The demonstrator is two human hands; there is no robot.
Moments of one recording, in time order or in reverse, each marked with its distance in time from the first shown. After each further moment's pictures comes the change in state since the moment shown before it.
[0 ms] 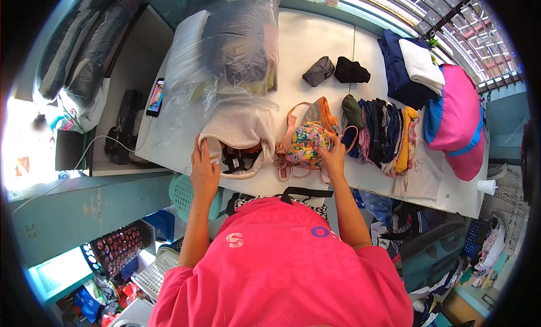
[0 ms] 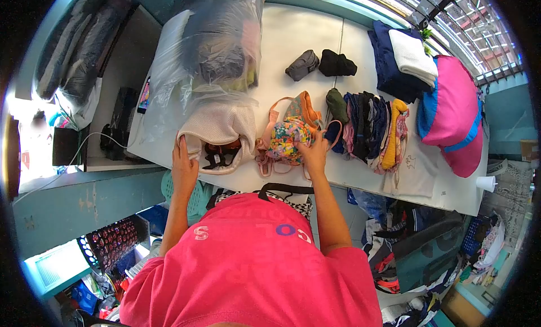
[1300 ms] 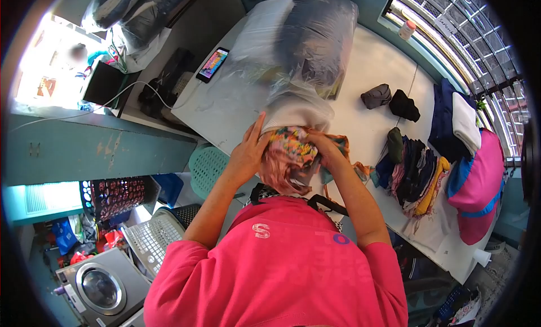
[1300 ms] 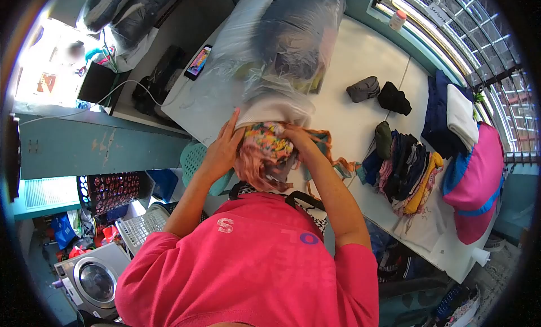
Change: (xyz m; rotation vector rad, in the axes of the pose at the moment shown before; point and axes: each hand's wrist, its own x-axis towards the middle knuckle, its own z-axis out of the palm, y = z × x) left_hand 0.007 0.010 -0.025 0.027 -0.126 0.167; right_hand -0.001 -0.147 0.076 0.603 -1.150 0.320
